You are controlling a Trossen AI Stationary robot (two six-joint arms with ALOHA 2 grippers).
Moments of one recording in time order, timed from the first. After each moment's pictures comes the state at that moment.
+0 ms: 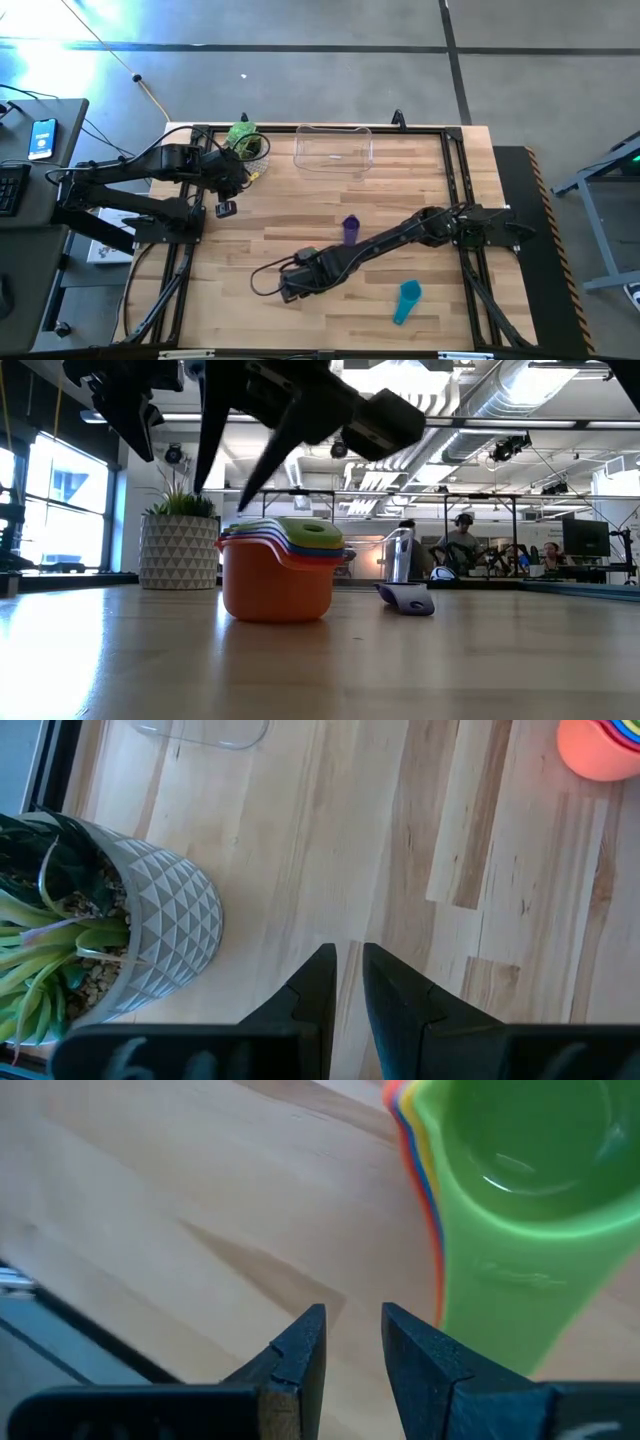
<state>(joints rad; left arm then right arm) 0.19 0.99 1.01 -1.15 -0.11 0.03 0.38 2.40 2.22 -1.00 0.02 1.52</state>
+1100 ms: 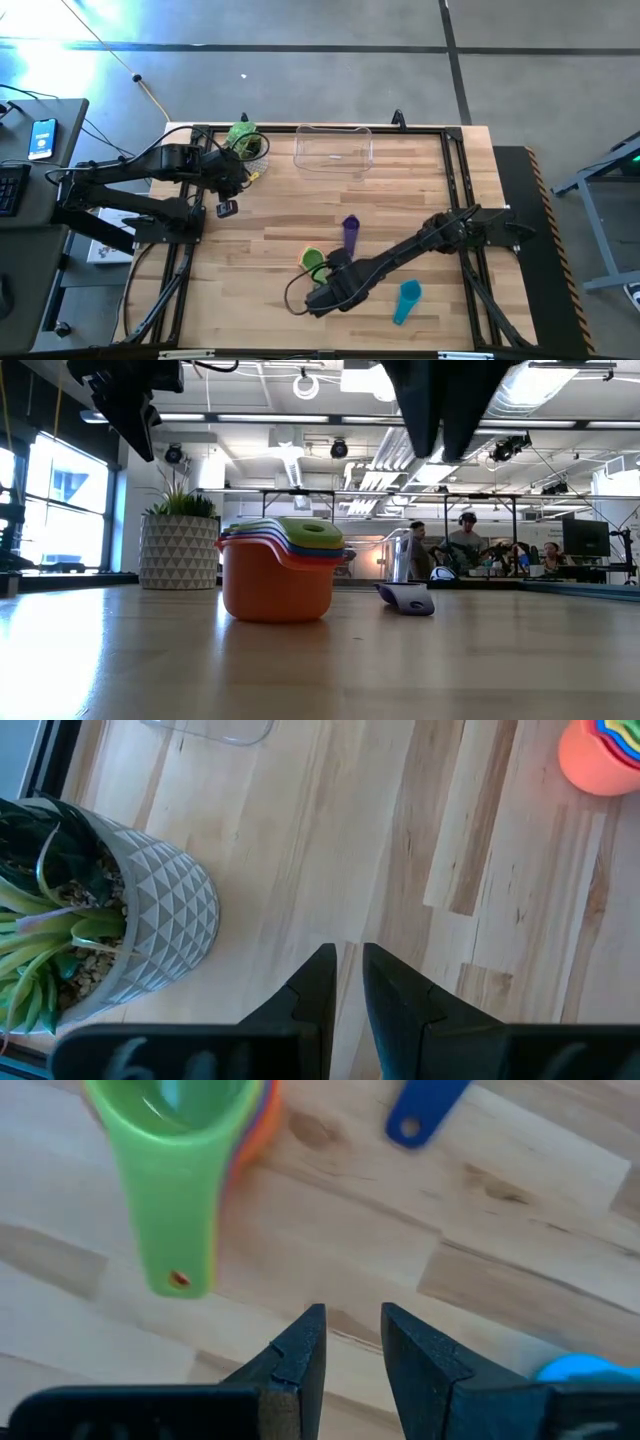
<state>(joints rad) 0.19 0.99 1.01 -1.15 -0.11 -0.02 0.49 2.35 2.31 -1.57 0.15 1.67</state>
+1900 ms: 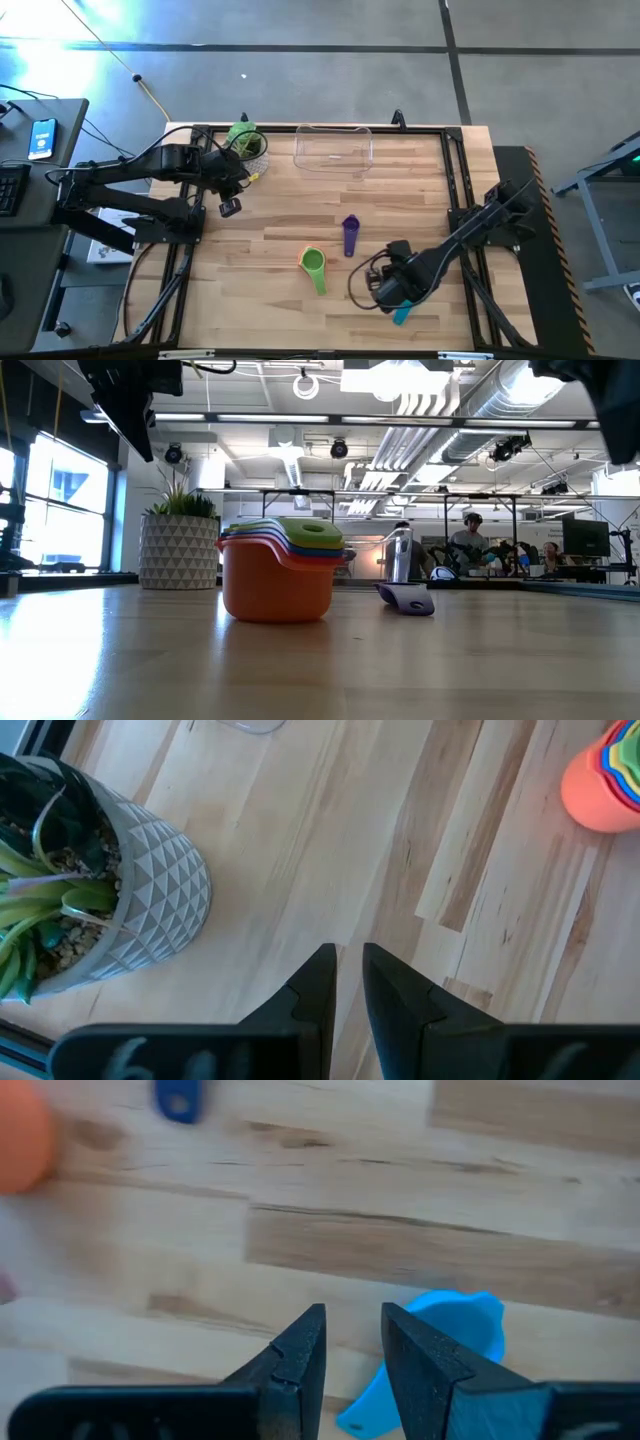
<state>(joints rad) 0.19 0.99 1.01 -1.15 -0.11 -0.15 0.64 1.77 1.45 -1.24 0.15 2.05</state>
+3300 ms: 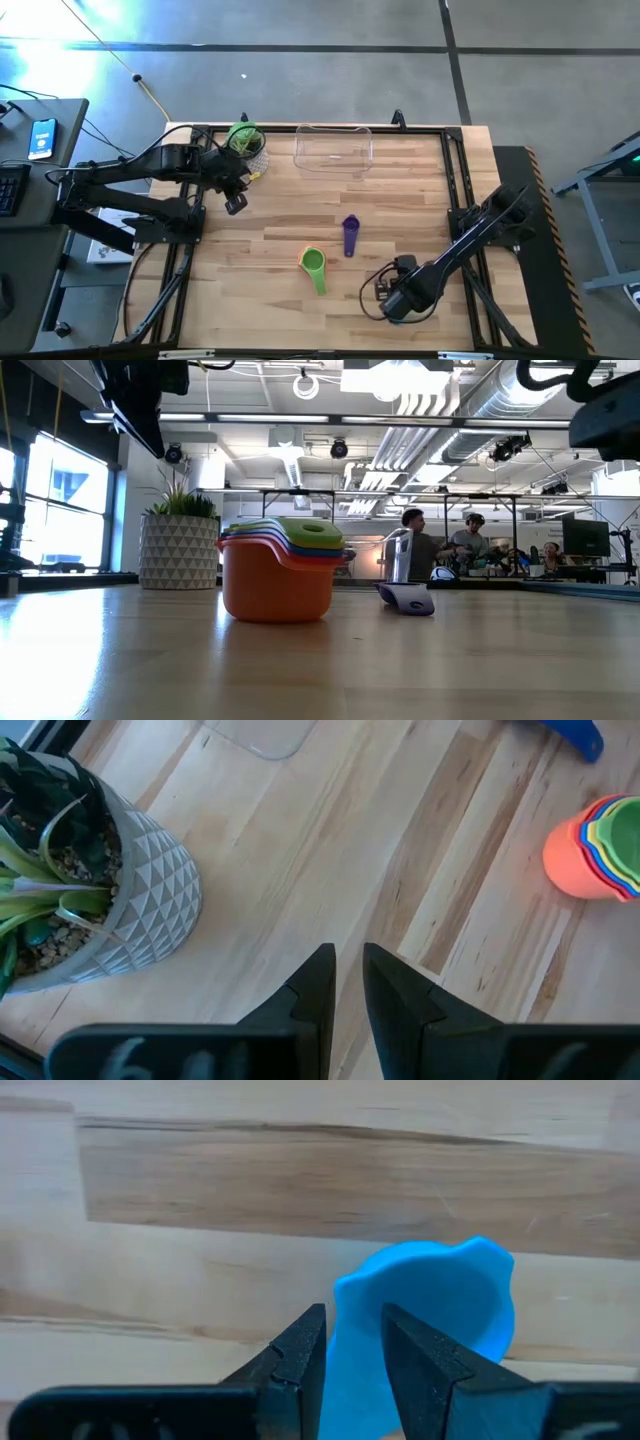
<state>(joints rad) 0.19 0.99 1.01 -1.09 -0.12 -0.28 0.72 1.80 1.19 -0.97 0.02 2.20</state>
